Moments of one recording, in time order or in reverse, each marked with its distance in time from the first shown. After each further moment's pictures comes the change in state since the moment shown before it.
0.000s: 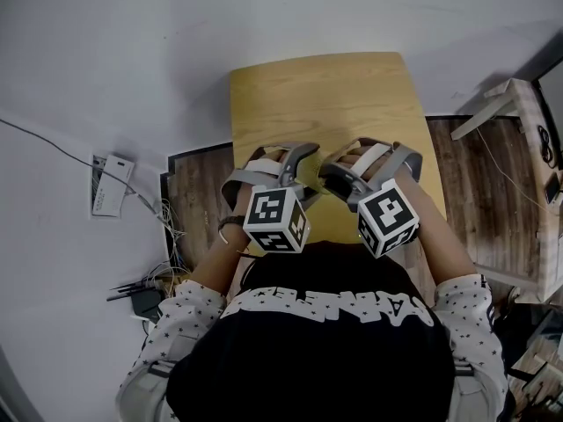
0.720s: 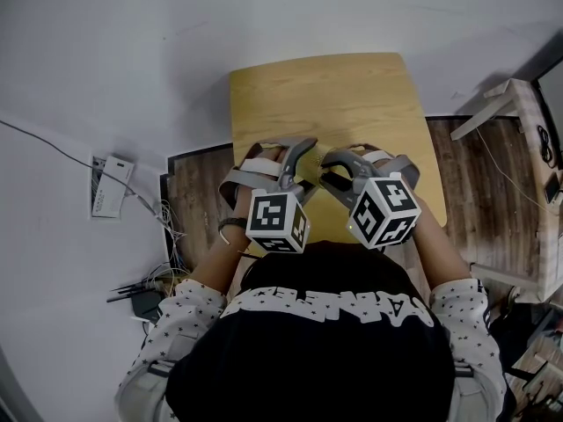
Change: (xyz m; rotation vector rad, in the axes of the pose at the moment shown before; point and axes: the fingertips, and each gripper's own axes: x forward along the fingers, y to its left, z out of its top) left arm -0.002 0.019 -0.005 0.089 0.023 0.126; right arm 0.004 -0.023 -0.003 0.478 -0.105 -0.056
